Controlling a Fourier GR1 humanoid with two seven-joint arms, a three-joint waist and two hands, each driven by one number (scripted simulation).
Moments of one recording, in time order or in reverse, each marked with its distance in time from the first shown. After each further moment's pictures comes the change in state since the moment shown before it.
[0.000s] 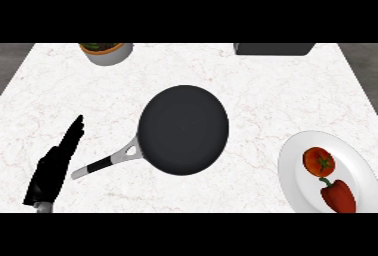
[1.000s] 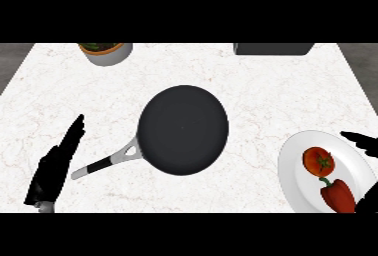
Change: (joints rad) left arm 0.010 -0.070 0.060 -0.021 -0.073 -0.055 0.030; right arm -0.204 0.172 0.176 -0.035 0.156 0.211 0.385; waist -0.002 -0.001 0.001
